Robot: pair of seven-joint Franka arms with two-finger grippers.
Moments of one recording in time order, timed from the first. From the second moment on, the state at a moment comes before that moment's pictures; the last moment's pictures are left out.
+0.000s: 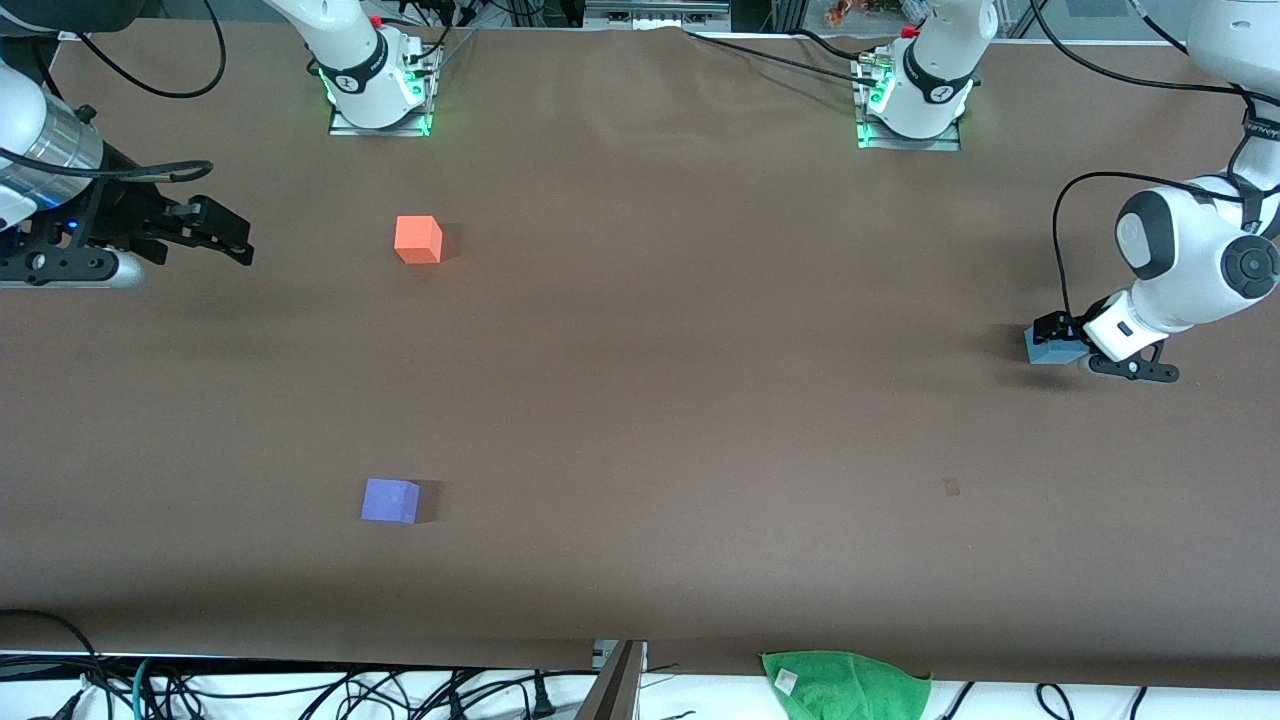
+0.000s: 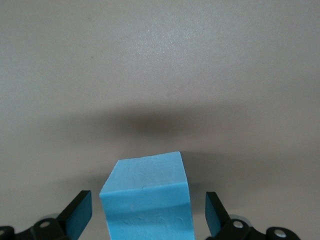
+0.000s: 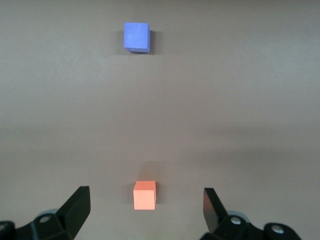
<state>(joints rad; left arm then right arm) 0.41 0.36 -0.08 -2.21 0.12 2.47 0.37 0.14 0.08 0.00 -1.51 0.03 1.55 0.14</state>
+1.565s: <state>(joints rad) 0.43 0.19 -0.26 -1.95 0.12 1.98 0.38 0.13 0.08 -0.01 -1.51 0.03 1.55 0.14</state>
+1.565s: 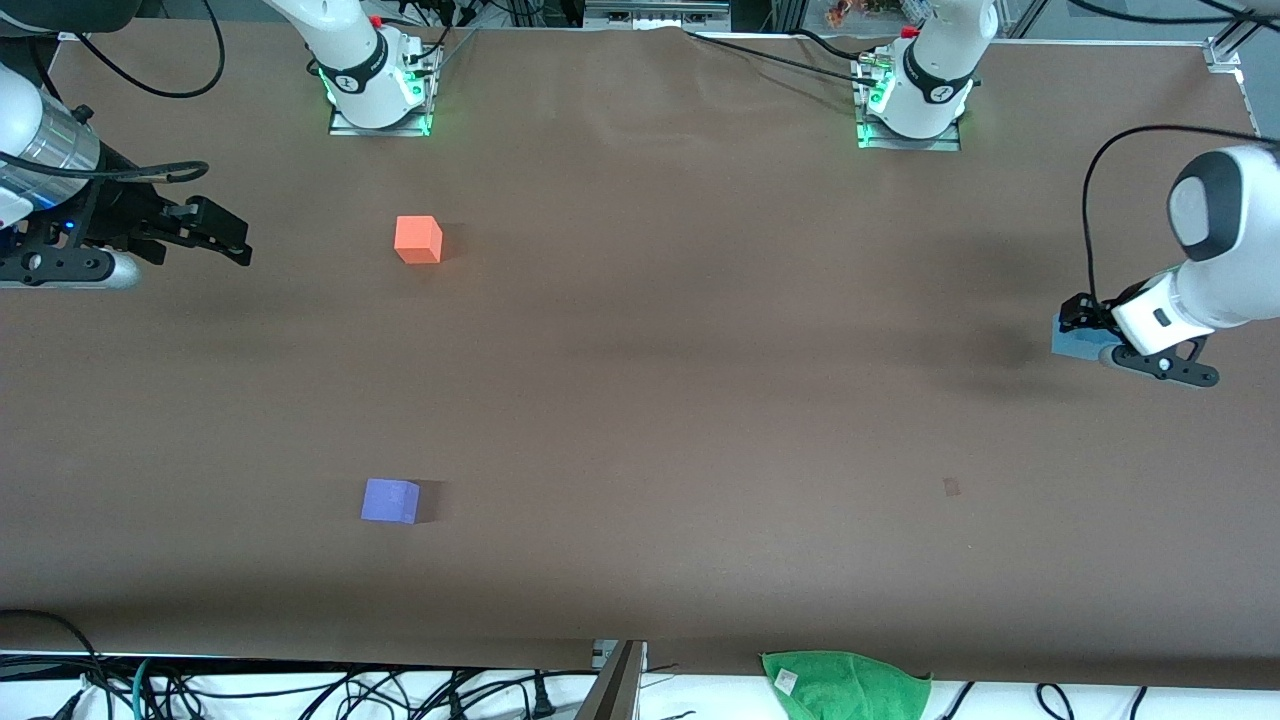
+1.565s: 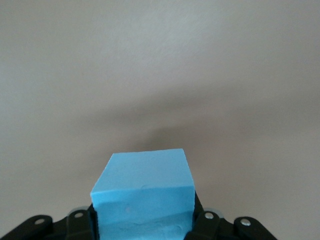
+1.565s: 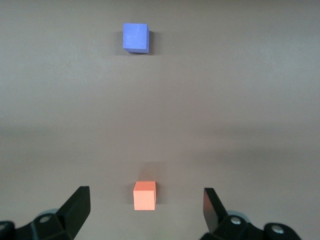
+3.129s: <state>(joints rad) -0.20 0.71 -0.49 -1.51 0.20 2.02 -0.52 0.13 0.08 -0.01 -1.51 0.03 1.55 0.14</state>
